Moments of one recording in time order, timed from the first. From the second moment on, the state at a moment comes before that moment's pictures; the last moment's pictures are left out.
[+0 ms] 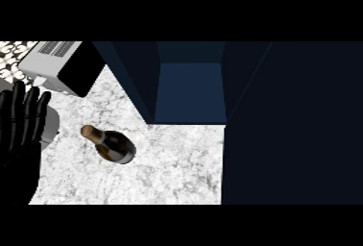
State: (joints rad) left arm 0.04 0.11 0.00 -2.10 0.00 0.01 -0.07; right arm 0.01 -0.12 -0.01 -2.10 0.01 -0.01 0.01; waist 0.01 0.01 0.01
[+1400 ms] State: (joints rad) left arm -0.47 0.00 -0.45 -2.06 -0.15 0.52 0.70; right arm 0.27 -0.14 0.30 -2.49 -0.11 0.12 0.29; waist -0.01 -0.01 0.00
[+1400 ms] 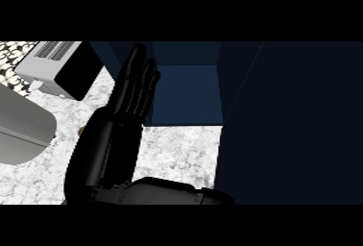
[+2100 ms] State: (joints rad) left arm -0.55 0.00 -0.52 -2.15 -0.35 0.60 0.93; right arm 0.21 -0.13 0.35 -2.51 -0.08 0.04 0.40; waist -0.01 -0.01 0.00
